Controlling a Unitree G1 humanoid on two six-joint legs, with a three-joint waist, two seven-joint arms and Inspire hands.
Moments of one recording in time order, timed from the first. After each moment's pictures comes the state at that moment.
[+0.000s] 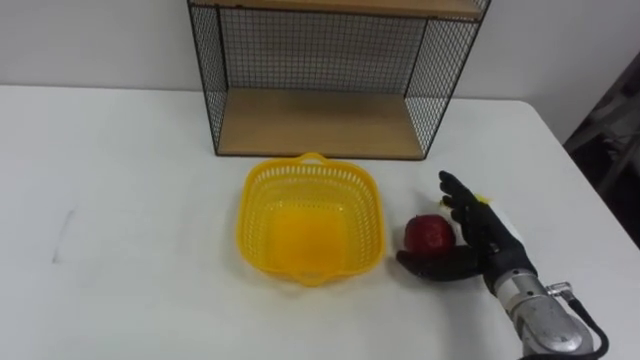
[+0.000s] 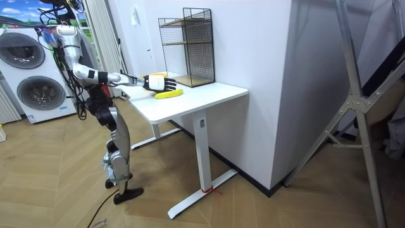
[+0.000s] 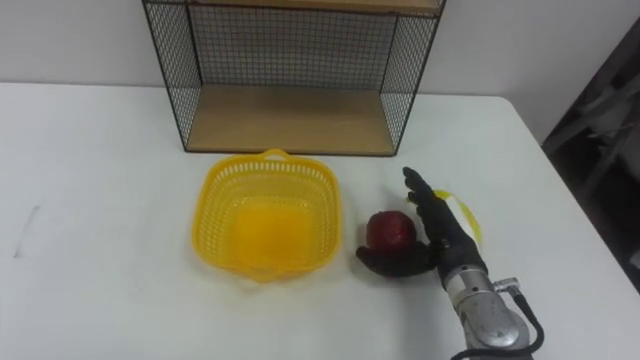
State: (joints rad) left arm 0.28 0.23 0.02 1.07 0.32 0.10 -0.09; right arm 0.13 -0.35 0.06 0.22 0.03 -0.04 0.08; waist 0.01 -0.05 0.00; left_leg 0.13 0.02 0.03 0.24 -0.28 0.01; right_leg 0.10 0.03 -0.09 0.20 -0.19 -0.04
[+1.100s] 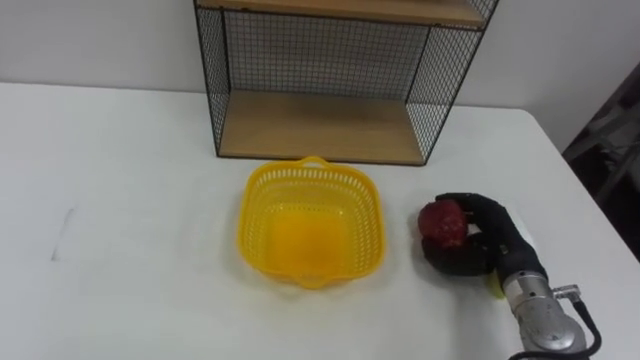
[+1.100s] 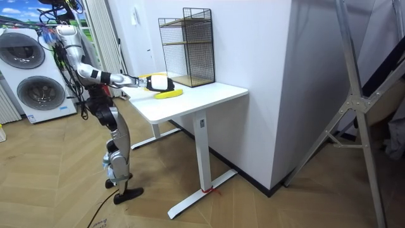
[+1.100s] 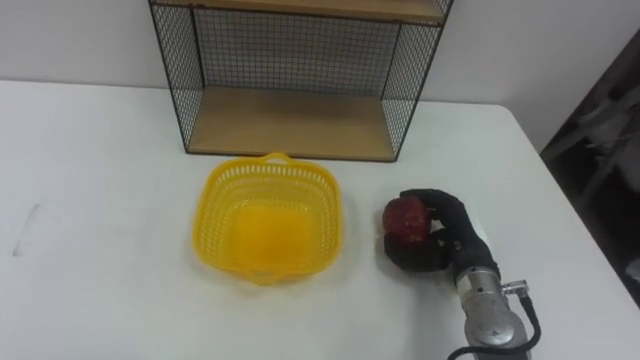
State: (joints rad) left arm 0.26 0.25 0.02 1.08 0.32 0.09 -0.09; right arm 0.05 -0.30 -0.02 0.42 -0.14 -0.13 -0.01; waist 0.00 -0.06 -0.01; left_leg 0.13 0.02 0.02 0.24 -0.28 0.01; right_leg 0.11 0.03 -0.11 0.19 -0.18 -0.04
